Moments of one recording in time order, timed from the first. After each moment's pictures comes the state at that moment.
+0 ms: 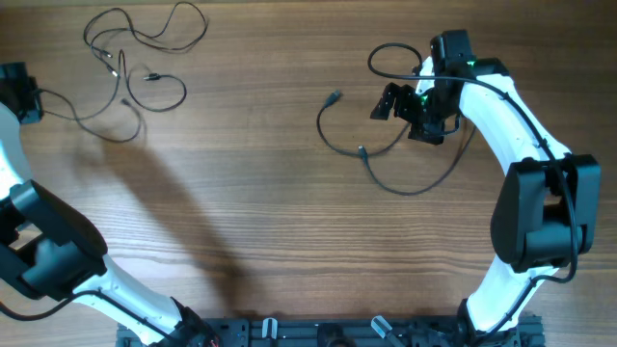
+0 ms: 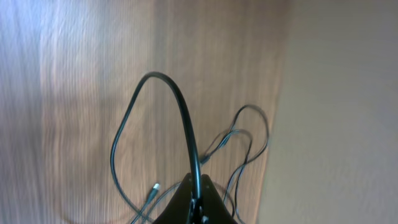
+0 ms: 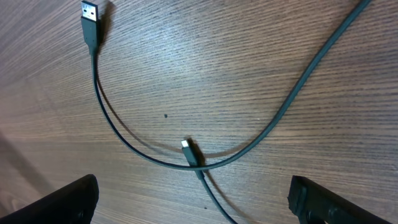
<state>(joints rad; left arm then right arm) 0.61 2.00 1.75 -0.65 0.10 -1.17 0.11 1.97 1.48 -0.89 -0.41 0.42</state>
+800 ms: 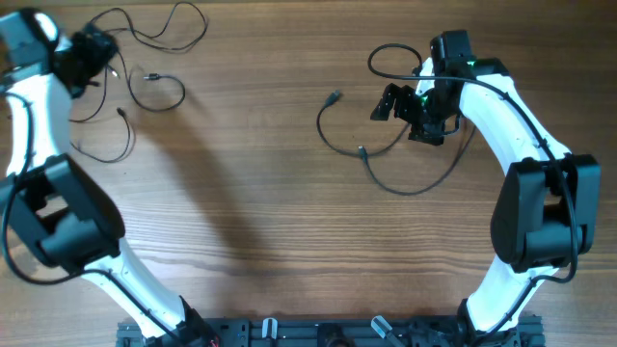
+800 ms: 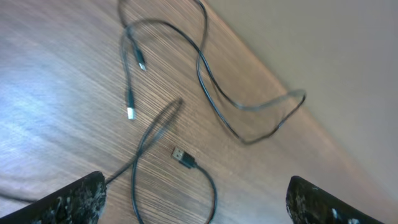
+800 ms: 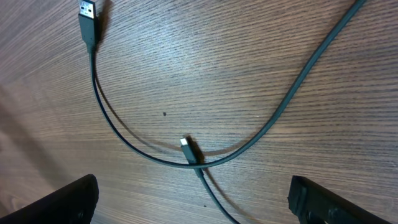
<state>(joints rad) 0.41 2.09 1.75 -0.51 0.28 -0.40 0.11 1.97 1.48 -0.89 -0.41 0.42</state>
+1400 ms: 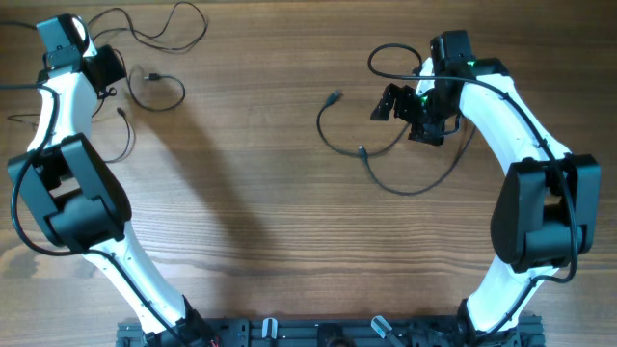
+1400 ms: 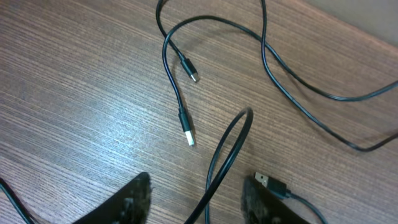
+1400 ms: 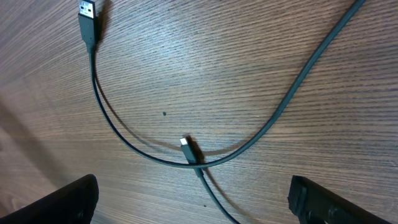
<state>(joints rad) 0.36 2.20 1.73 -0.40 0.01 -0.11 0.11 1.97 1.48 -0.90 -0.41 0.42</state>
